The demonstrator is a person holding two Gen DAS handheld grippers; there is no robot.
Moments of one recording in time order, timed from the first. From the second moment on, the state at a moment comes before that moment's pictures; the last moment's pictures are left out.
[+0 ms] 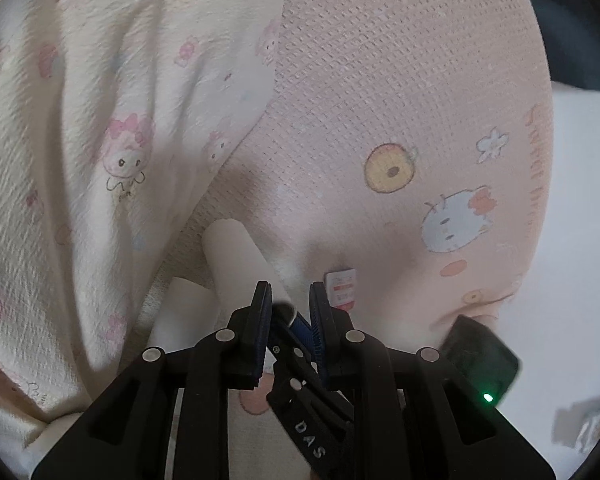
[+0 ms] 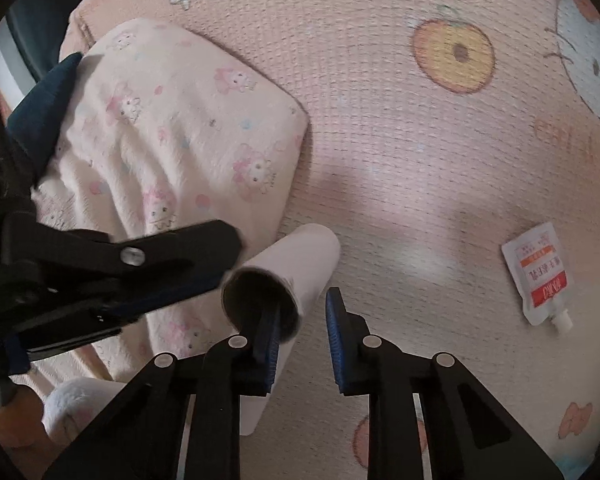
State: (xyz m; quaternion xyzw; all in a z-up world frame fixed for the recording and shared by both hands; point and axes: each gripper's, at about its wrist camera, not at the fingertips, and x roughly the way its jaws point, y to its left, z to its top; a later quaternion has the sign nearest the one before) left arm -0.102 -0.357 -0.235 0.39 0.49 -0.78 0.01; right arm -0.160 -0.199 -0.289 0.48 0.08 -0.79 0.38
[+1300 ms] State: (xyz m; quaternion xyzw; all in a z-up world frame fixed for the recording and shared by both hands) left arm -0.156 -0.342 -0.318 0.48 0.58 -0.65 0.03; right arm -0.176 -0.148 -0.296 0.51 0.10 -0.77 0.37
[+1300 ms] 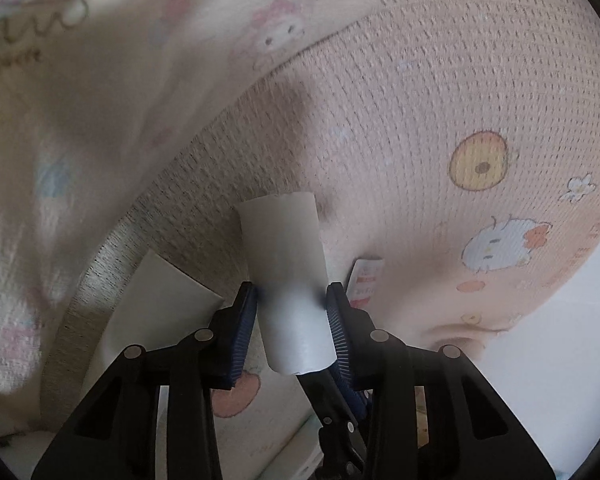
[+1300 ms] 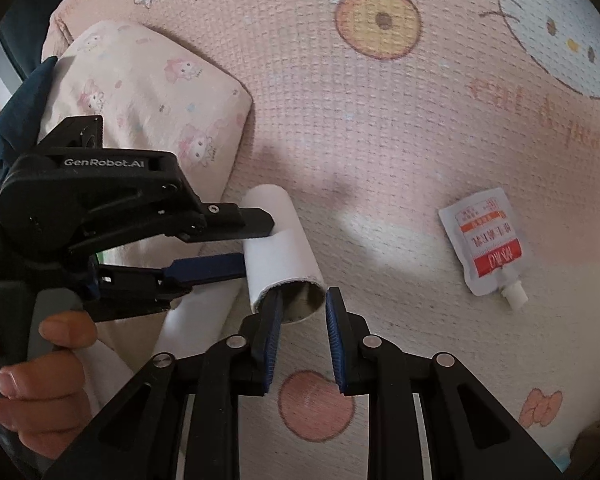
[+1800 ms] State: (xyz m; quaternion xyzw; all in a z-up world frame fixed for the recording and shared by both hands) left arm -0.165 -0.329 -0.300 0.51 0.49 -0.70 0.04; right arm -0.189 -0.136 -0.299 0.51 0.14 -0.76 0.38
